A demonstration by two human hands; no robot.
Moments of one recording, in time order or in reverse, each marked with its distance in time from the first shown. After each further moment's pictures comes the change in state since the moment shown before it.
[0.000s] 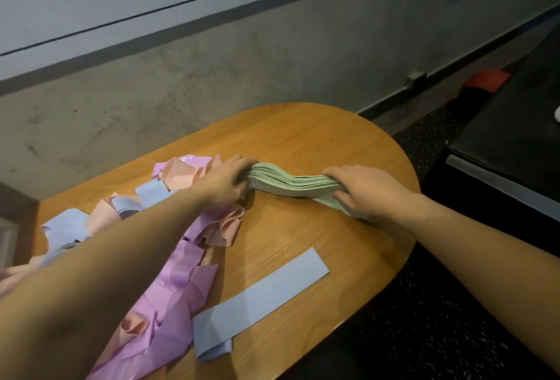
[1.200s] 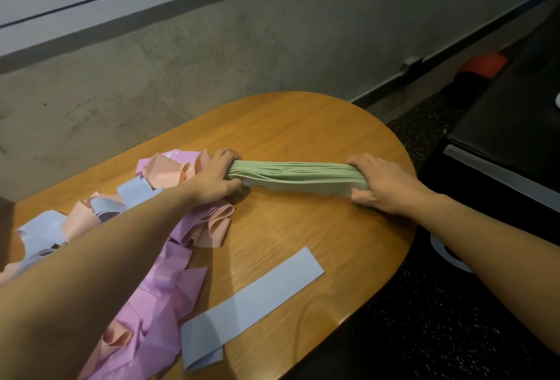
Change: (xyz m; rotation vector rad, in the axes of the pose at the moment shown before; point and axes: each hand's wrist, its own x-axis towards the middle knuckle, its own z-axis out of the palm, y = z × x) left_hand 0.016 -0.016 0.013 -0.160 -0.085 -0.028; right_hand -0.009 0.057 0.031 0.197 0.036 0.088
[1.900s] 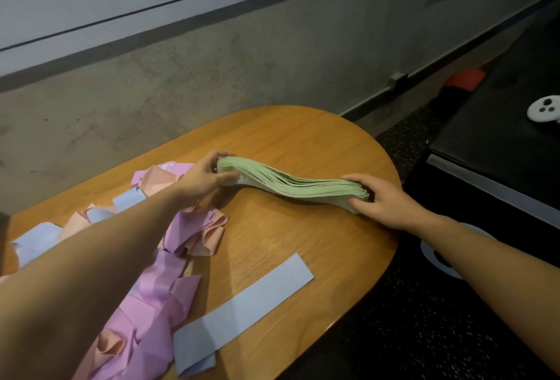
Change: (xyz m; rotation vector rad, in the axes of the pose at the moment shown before) left_hand 0.001 0.014 -0.013 -0.679 0.088 -0.136; right_hand -0.037 -0.001 -0.006 0.526 0.039 0.092
